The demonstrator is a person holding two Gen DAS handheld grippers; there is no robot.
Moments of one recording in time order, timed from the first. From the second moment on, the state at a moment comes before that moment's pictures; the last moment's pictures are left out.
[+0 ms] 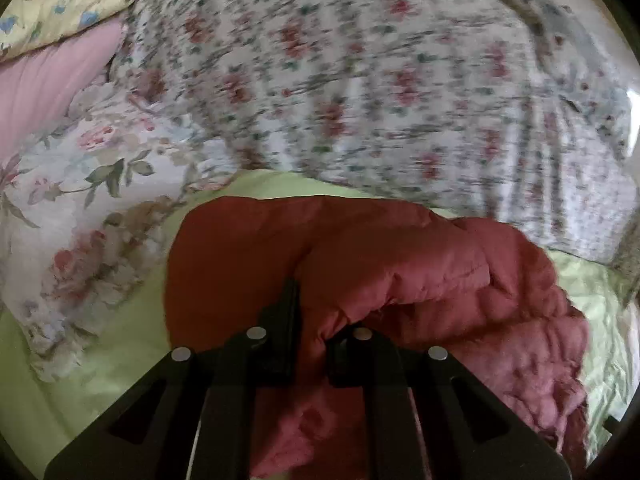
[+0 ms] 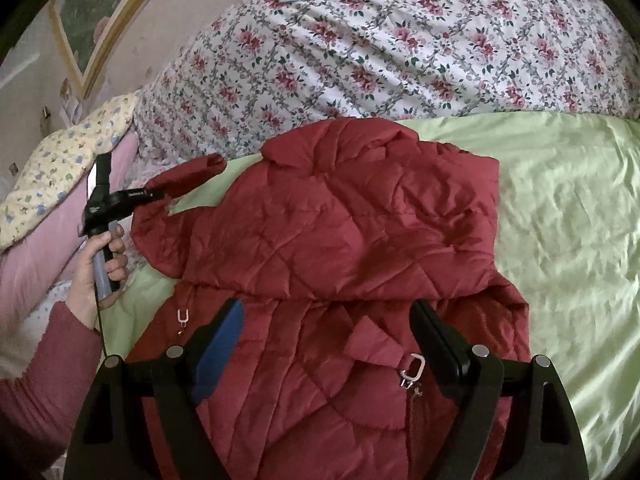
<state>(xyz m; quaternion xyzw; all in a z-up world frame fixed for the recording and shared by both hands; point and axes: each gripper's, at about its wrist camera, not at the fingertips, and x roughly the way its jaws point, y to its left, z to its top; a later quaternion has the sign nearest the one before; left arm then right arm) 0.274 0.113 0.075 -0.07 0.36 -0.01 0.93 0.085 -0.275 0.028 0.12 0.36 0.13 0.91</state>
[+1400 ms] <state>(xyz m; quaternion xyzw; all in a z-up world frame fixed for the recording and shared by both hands) 0.213 -0.067 0.019 -0.10 0.41 -0.20 0.88 0.221 -0.310 -0.056 0.43 0.40 0.23 0.77</state>
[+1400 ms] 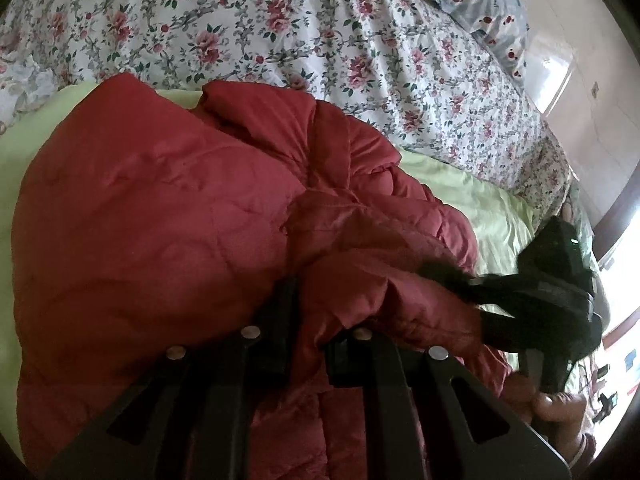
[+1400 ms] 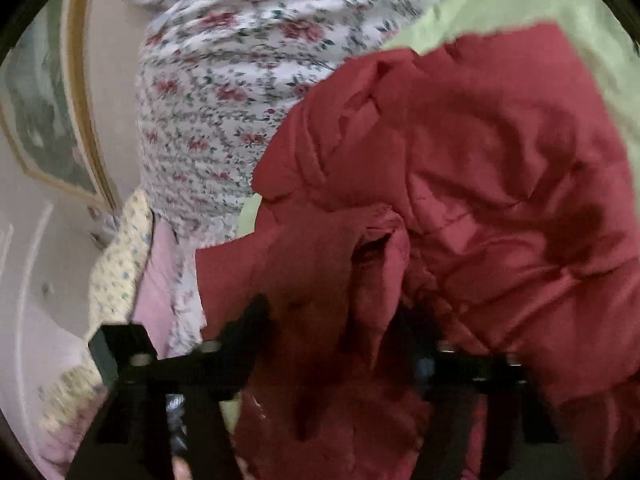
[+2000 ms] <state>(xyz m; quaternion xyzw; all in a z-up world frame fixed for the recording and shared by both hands) 0.192 -0.043 0.032 -0.04 0.42 -0.23 0.88 0.182 -0.342 0.005 0.30 0.32 0.13 0.89</state>
